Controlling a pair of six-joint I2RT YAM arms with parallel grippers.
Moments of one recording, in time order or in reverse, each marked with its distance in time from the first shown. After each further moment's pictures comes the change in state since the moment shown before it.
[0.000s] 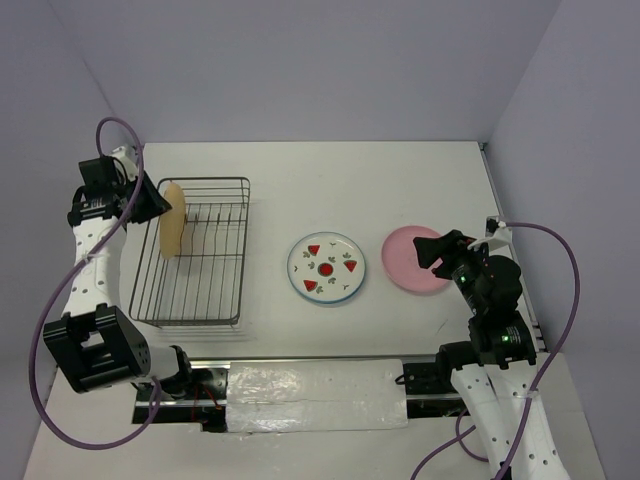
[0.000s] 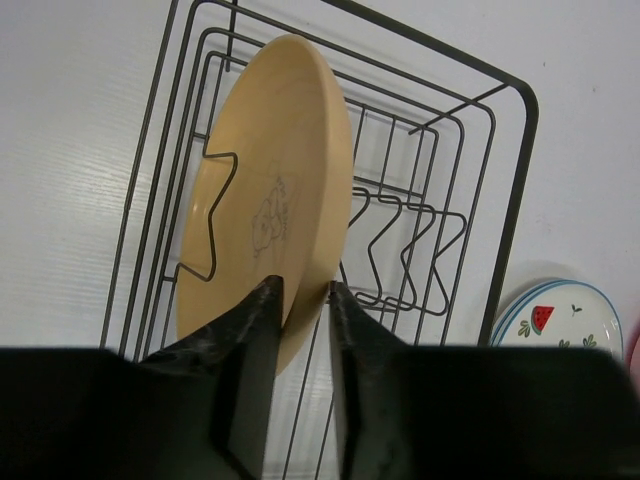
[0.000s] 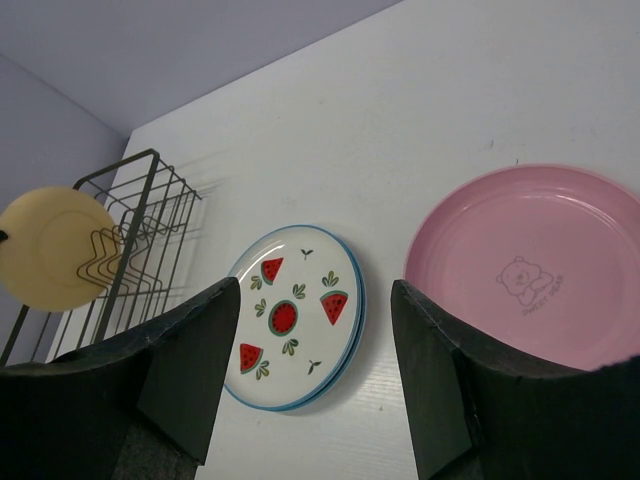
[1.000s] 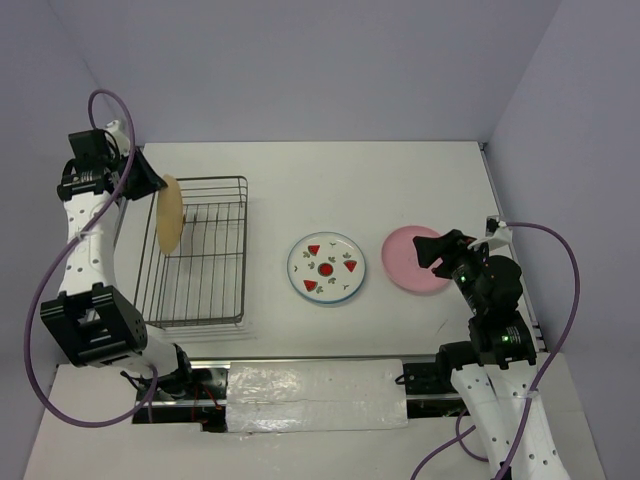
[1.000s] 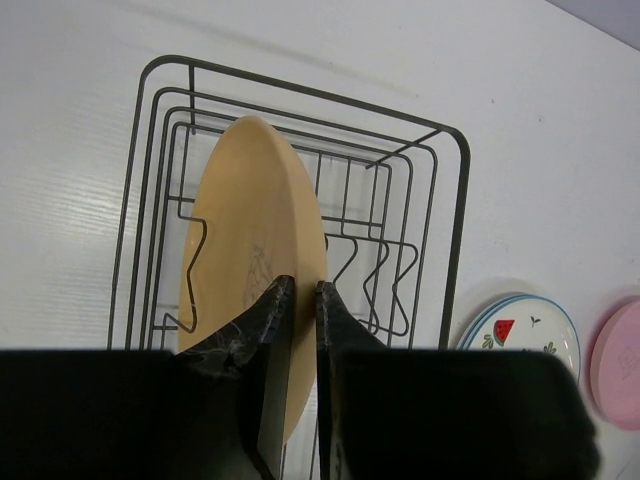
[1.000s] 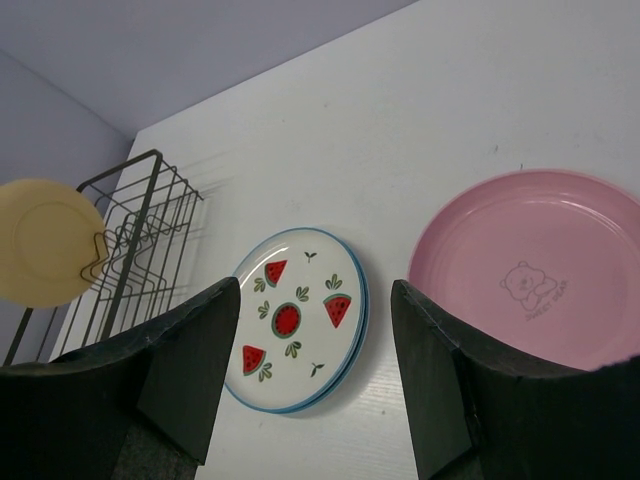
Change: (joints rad) left arm 0.000 0.135 0.251 -0.086 0.040 0.006; right arm 0.000 0.000 0.000 0.010 -0.005 0.000
